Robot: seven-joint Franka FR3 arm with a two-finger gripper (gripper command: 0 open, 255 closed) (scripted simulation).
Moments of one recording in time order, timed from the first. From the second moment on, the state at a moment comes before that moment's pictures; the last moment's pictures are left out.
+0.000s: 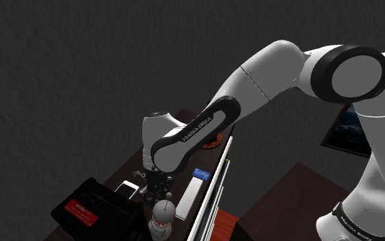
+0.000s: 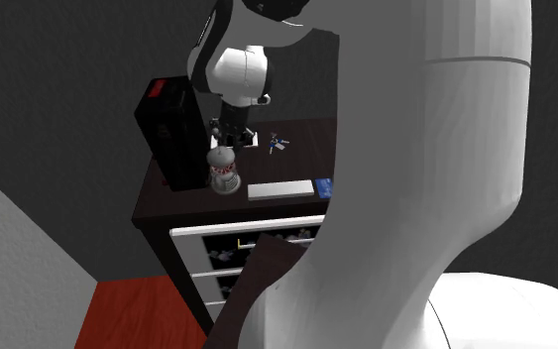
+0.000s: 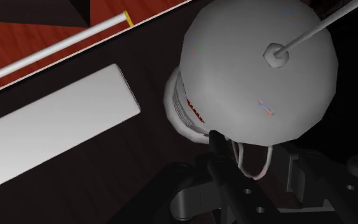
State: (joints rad) arm 0.40 0.69 0.33 -1.78 0.09 2.38 0.51
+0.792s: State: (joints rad) arm 0.39 0.58 0.35 -1.78 0.11 2.28 0.52
